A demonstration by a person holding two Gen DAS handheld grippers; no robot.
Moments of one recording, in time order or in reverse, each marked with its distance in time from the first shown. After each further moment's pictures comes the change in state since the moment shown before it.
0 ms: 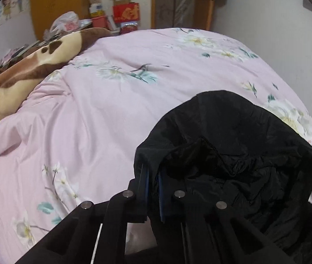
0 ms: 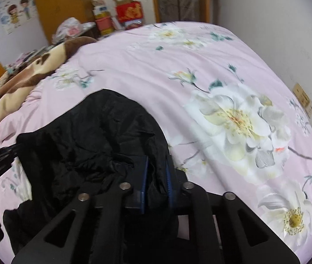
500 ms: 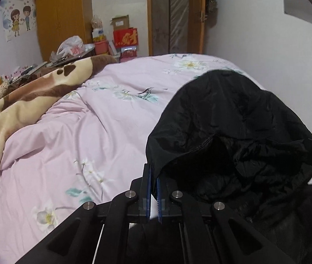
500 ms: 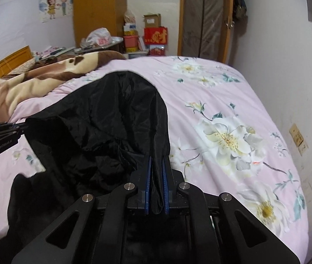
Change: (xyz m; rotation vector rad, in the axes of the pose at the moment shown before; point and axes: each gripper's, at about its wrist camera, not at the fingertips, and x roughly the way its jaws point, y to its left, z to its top) left arm -0.114 0.013 -0.059 0.046 -0.170 -0.001; right arm -0.108 0.035 -0.048 -0.197 -0.181 0.012
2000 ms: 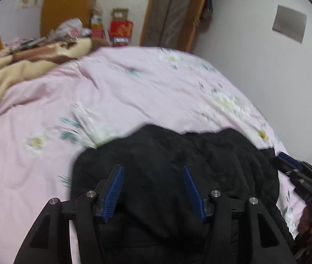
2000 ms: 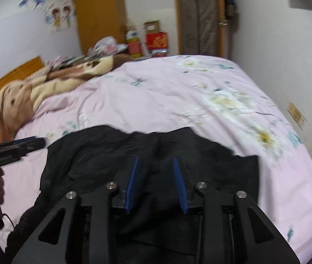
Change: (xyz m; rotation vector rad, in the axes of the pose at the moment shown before) left arm -0.104 -0.023 -0.120 -0.128 0.052 -0.169; right arm -0.094 0.062 -0.107 0.077 -0.031 0.060
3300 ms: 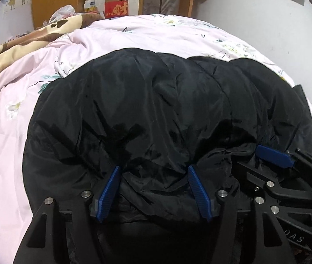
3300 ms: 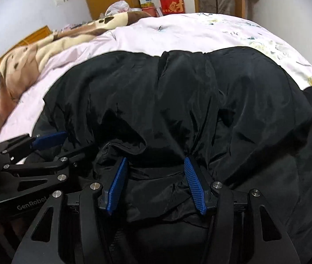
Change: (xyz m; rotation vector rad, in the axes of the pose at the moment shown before) left arm 0.083 -0.022 -0.092 0.090 0.128 0.098; right arm 0.084 0.036 -0.098 -0.029 0.212 0.080
